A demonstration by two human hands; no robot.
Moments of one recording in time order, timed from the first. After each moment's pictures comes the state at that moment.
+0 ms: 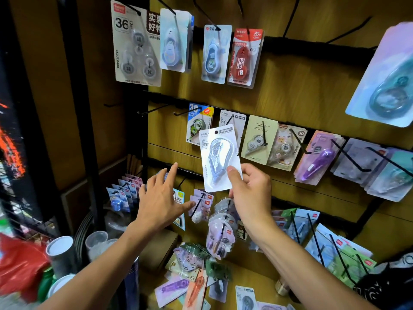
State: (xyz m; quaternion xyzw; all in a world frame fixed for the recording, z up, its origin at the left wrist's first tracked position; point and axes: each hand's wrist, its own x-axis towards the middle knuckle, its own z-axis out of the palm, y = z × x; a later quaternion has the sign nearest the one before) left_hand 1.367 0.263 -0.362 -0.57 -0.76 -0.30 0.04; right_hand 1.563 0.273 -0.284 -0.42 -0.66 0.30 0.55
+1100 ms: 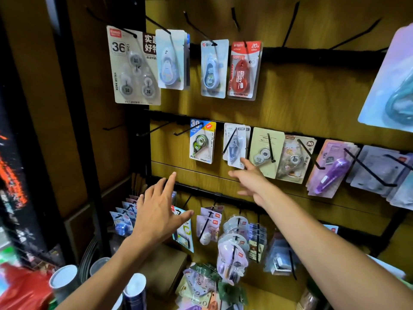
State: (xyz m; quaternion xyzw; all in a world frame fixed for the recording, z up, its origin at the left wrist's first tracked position) left_hand 1.342 0.279 -0.344 -0.58 -0.75 -0.31 0.08; right_hand 1.544 0.400 -0.259 -0.54 -0.62 0.46 0.35
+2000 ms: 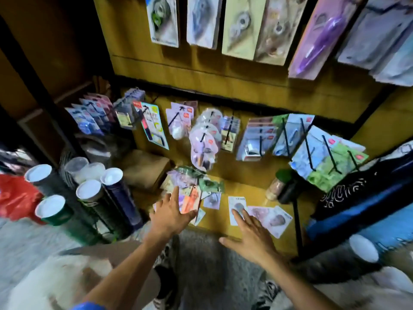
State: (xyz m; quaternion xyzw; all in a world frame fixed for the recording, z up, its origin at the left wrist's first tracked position) left_hand 1.488 0.199 -0.578 -0.52 -0.81 -0.13 -0.24; right_hand 1.720 0.213 -0.590 -0.59 -0.78 0.21 -0.06
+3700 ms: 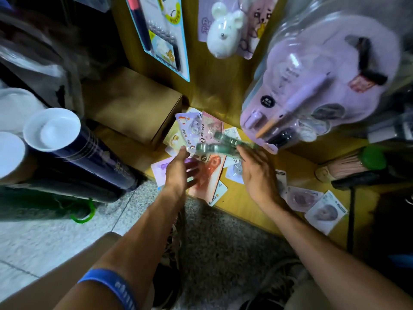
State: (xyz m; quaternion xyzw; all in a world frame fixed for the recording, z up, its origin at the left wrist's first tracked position) left_hand 1.428 0.343 -0.764 0.01 -0.63 -0.52 -0.58; right_hand 1.607 0.411 -0.767 -0.50 -0.84 0.12 0.14
